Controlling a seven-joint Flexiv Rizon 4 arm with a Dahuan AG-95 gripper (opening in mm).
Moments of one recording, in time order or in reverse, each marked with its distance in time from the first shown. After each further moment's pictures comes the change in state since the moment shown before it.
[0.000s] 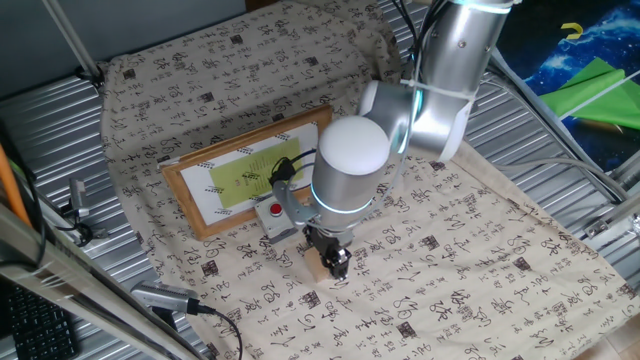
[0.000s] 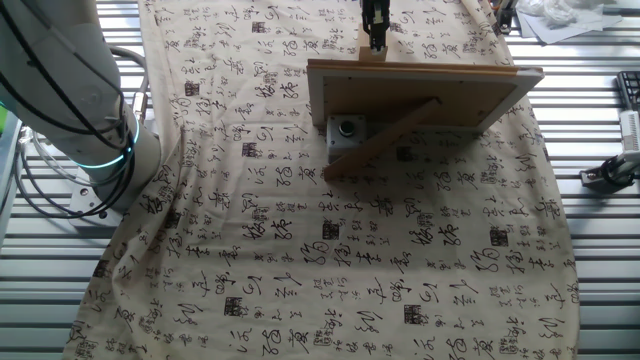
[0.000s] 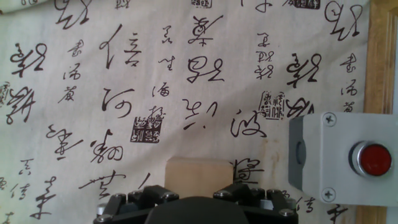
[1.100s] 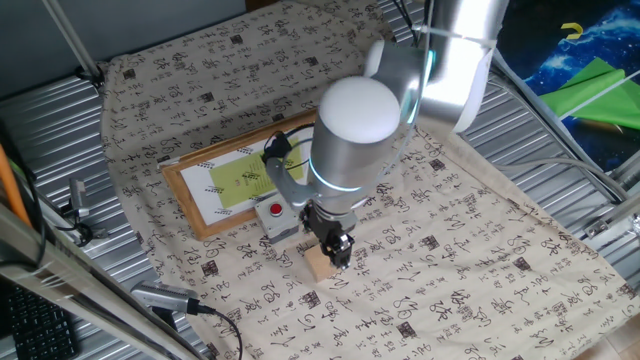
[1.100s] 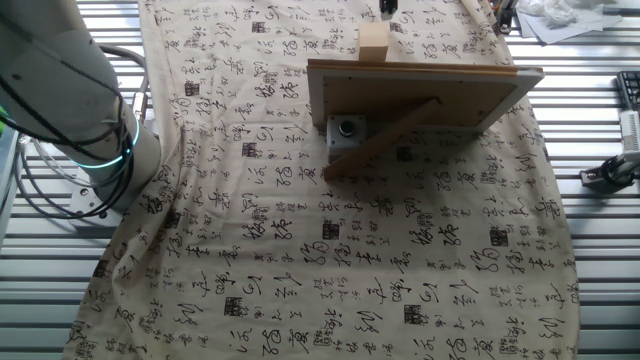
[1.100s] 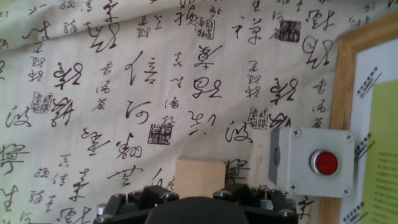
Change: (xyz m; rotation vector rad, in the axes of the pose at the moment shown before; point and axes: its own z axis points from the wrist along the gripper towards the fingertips) arm -0.016 0.002 -0.095 0.020 0.004 -0.057
